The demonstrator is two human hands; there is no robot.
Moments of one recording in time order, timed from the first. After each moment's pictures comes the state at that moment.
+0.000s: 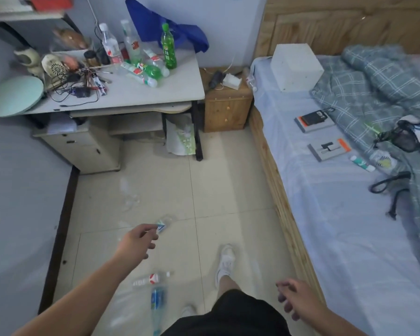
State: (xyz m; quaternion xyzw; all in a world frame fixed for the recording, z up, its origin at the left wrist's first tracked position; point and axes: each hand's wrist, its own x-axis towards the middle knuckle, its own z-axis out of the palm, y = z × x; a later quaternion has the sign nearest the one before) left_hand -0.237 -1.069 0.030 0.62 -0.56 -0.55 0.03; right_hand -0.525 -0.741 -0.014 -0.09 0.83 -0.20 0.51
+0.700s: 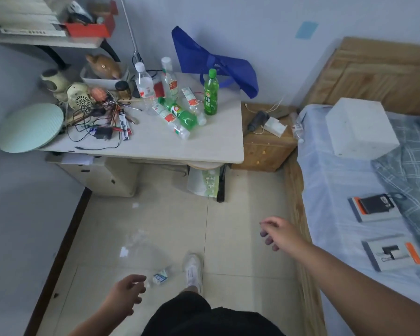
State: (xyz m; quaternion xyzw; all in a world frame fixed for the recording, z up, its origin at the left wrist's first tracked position) left_hand -0.287 -1.295 -0.020 0.70 -0.43 -0.56 -0.01; right_hand -0.724 -1.254 0.012 -0.26 0.81 -0.23 0.47
